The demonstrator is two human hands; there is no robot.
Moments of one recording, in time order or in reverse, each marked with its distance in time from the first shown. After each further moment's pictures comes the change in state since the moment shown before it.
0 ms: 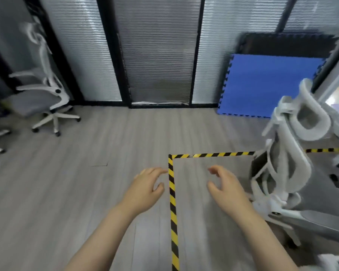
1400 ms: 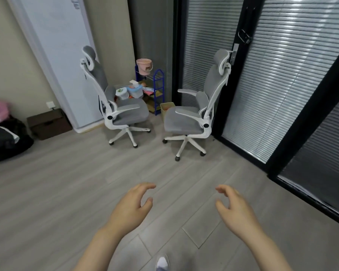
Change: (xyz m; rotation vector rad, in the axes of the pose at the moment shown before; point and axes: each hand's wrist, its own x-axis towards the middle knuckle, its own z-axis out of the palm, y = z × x) left_hand 0.176 -0.652 -0.395 -0.085 0.615 -0.776; right_hand 0.622 -0.528 0.518 0.041 -0.569 -0.599
